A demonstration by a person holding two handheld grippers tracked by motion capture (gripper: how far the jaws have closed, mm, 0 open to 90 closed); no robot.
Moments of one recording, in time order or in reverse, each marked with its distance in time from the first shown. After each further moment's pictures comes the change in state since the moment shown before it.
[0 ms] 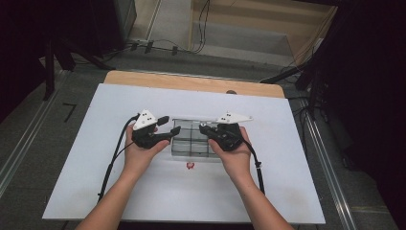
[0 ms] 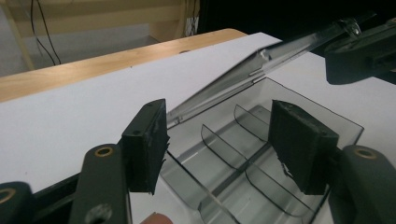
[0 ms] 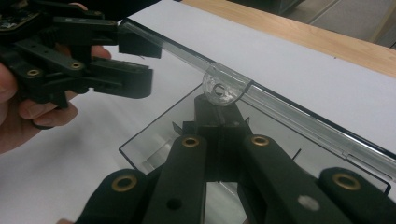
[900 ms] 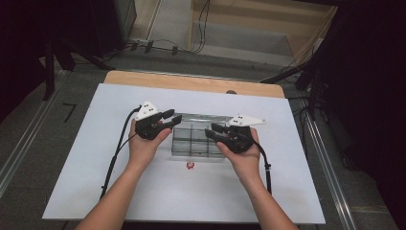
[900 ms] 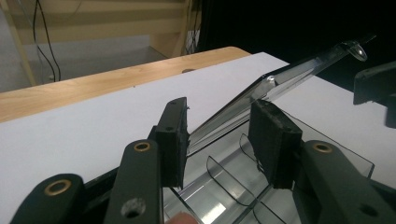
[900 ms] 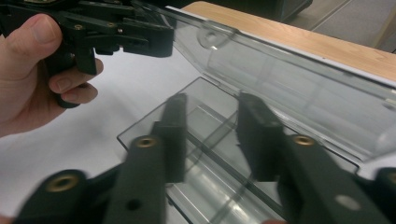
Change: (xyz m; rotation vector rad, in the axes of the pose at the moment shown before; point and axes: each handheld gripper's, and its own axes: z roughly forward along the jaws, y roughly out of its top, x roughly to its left) left arm 0.009 0.013 0.012 -0.047 -0.009 -0.042; right arm -0.018 -0.013 -0.023 -0.038 0.028 0.011
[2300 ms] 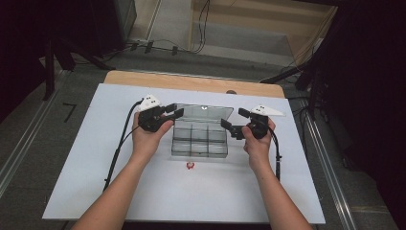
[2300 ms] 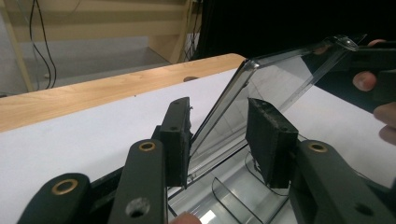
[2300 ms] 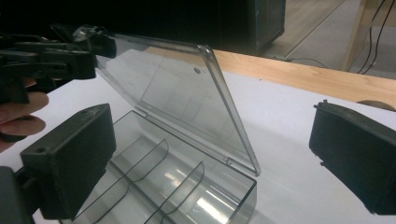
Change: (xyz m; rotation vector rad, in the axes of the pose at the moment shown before) left arm 0.011 0.012 0.015 -0.006 -0.009 -0.042; right arm -0.079 -0.011 0.003 -0.155 -0.036 0.100
